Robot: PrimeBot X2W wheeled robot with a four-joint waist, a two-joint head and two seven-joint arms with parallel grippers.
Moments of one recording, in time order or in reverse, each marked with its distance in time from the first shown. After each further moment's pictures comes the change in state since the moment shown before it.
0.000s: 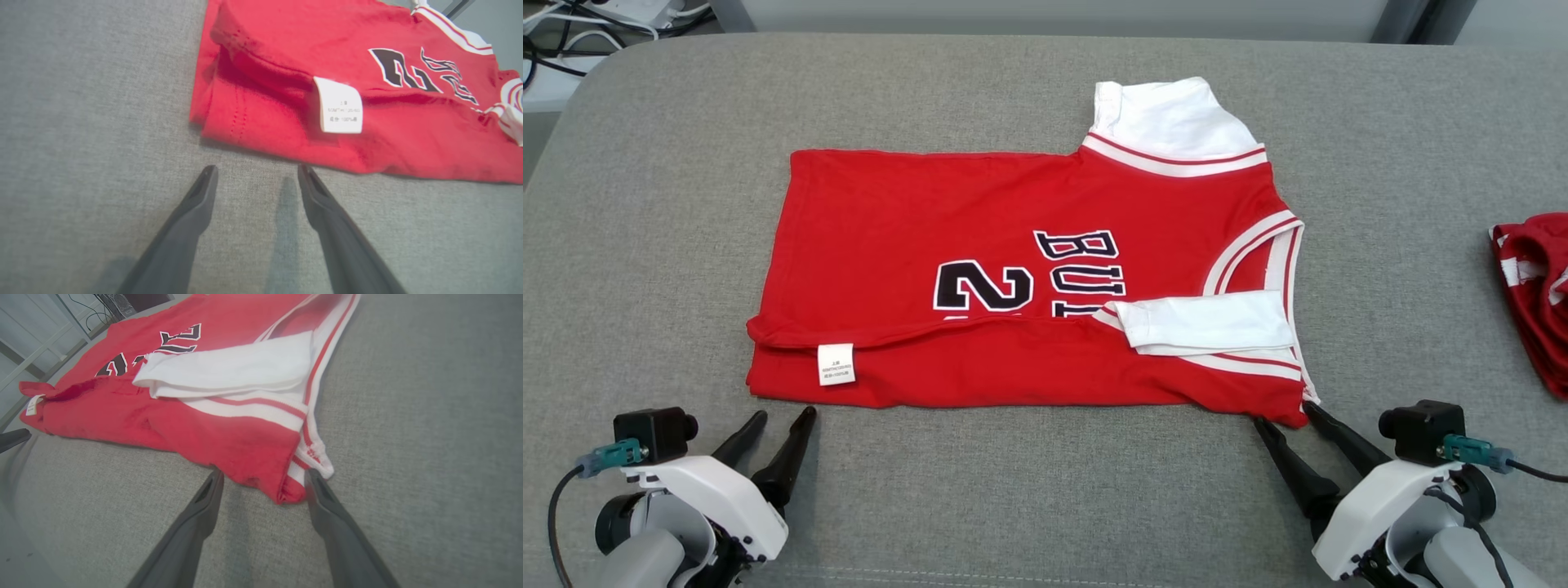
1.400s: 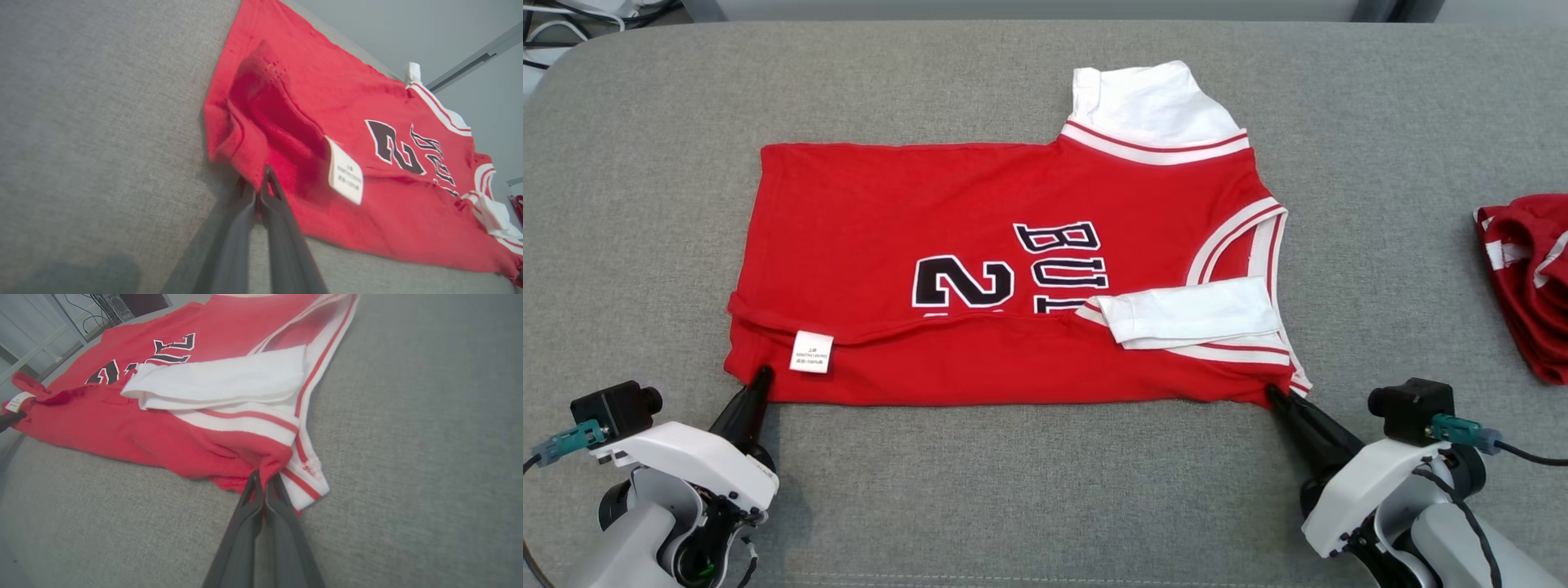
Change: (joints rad) left arm -0.038 -0.021 0.065 -0.002 -0.184 -0.004 -0.029; right arm -0.062 0.034 0.000 0.051 -0.050 0.000 -0.032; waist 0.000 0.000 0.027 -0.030
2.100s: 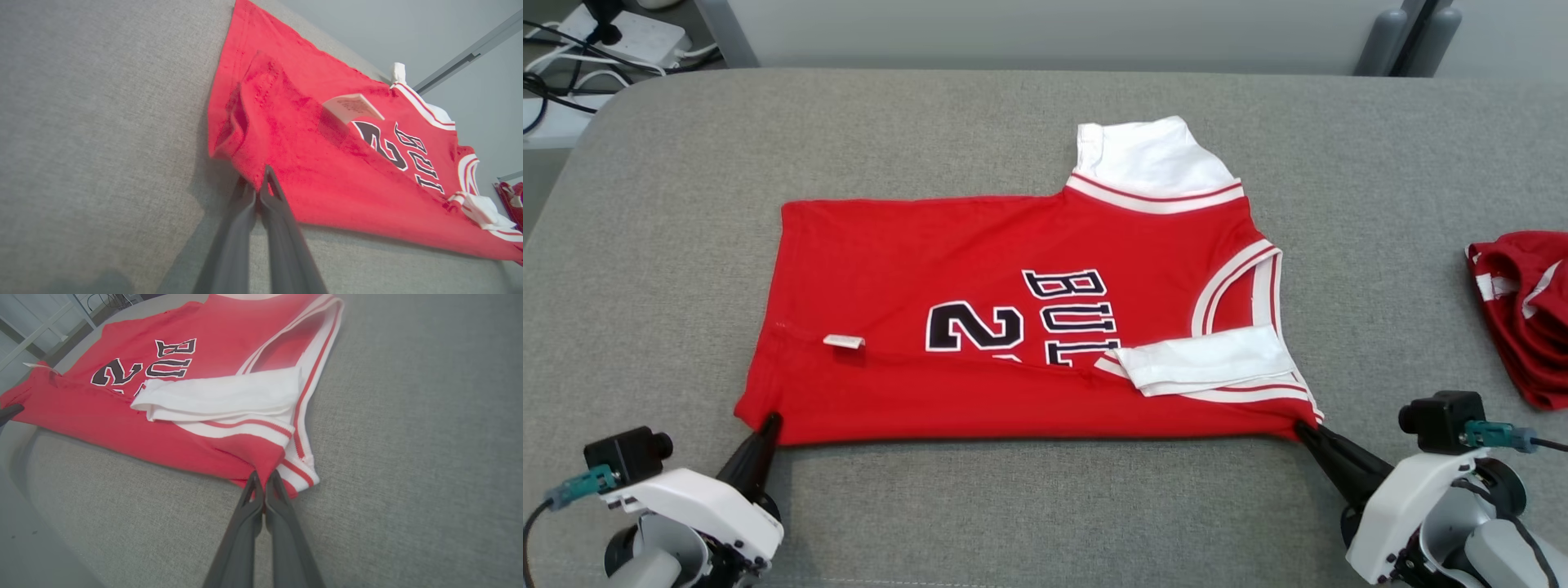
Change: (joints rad) left arm 0.077 0.008 -0.011 -0.014 0.017 -0.003 -0.013; right arm 0.052 -0.138 0.039 -0.116 0.128 0.000 0.144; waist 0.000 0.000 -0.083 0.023
